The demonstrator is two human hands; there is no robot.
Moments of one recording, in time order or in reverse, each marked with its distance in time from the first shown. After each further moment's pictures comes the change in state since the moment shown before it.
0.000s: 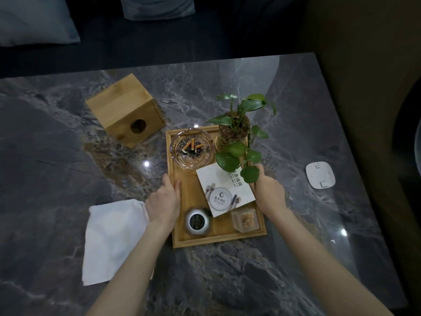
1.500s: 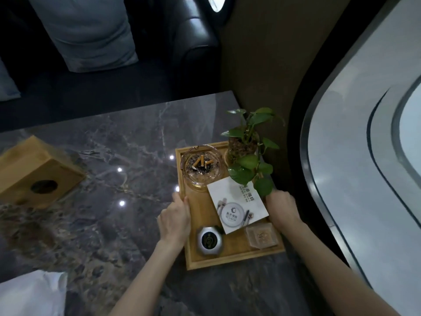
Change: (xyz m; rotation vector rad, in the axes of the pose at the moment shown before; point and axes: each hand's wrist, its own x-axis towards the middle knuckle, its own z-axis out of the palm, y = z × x) left_hand 0.002 0.207 0.043 -0.187 -0.025 0.189; right_hand 0.021 0.180 -0.116 -0.254 -0.016 0.120
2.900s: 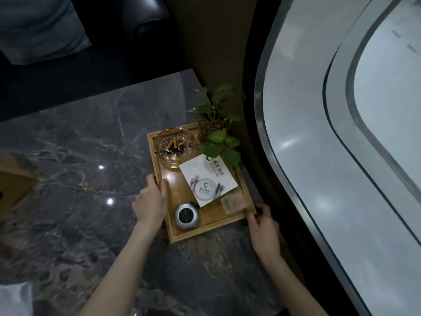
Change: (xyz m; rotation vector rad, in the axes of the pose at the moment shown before) left_hand 0.015 0.020 0.026 0.070 -0.056 -0.047; right_hand -0.093 0.022 0.065 0.822 0.118 0.542
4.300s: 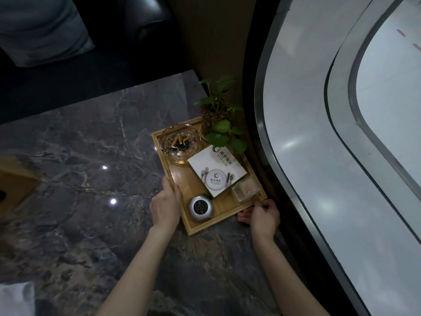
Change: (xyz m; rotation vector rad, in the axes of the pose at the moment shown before) left_hand -0.015 0.019 0.018 -0.017 0.012 0.078; right_hand 0.024 -0.027 0.011 0.752 0.175 0.339
